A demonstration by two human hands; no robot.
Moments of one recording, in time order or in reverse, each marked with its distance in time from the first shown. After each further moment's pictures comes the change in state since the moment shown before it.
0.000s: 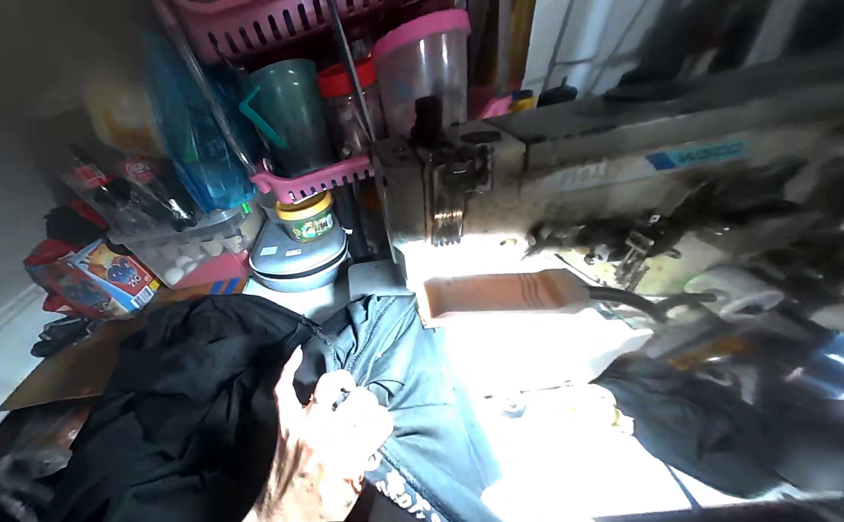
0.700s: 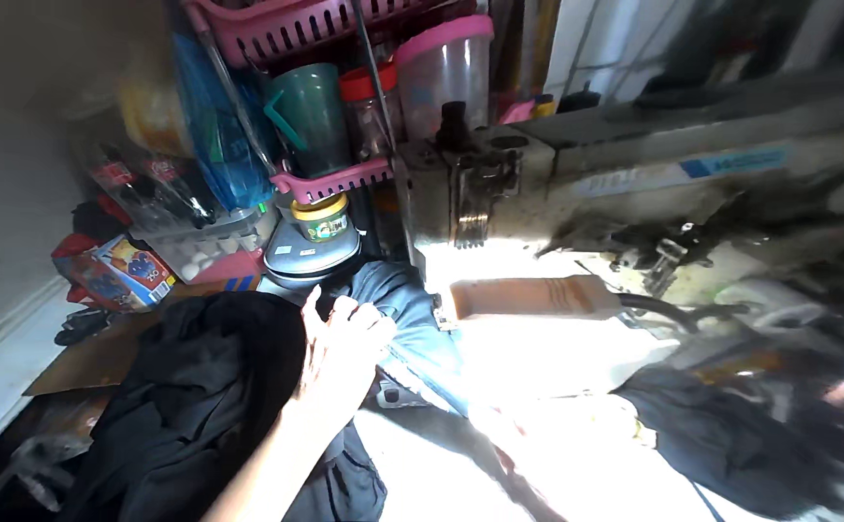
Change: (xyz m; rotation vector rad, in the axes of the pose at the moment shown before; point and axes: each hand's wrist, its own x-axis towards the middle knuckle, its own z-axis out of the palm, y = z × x) left_hand 0.059 -0.034 0.024 0.162 -0.168 -0.060; right_hand 0.071 0.031 -0.004 -0.024 0.072 0.314
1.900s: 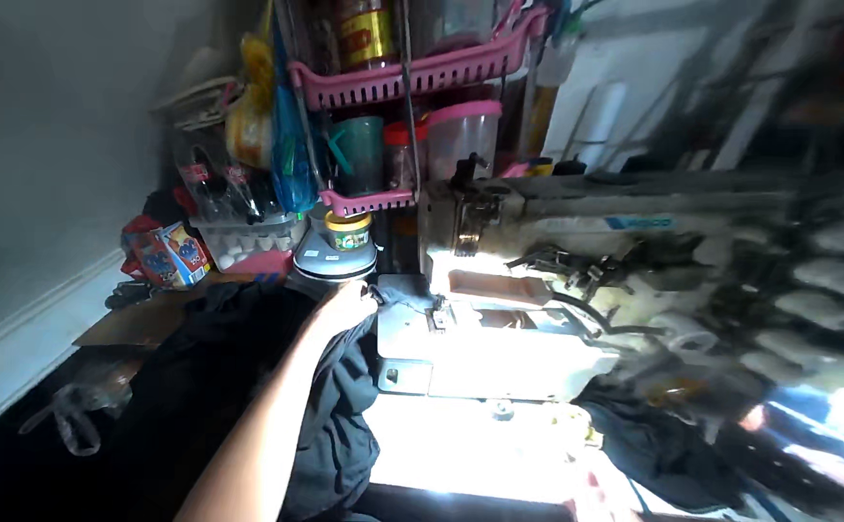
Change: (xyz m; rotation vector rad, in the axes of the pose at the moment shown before) left_hand 0.035 -0.044 -0.011 -0.635 -0.449 -0.570; right_hand -0.096 0.030 -0.034 -0.092 0.283 0.039
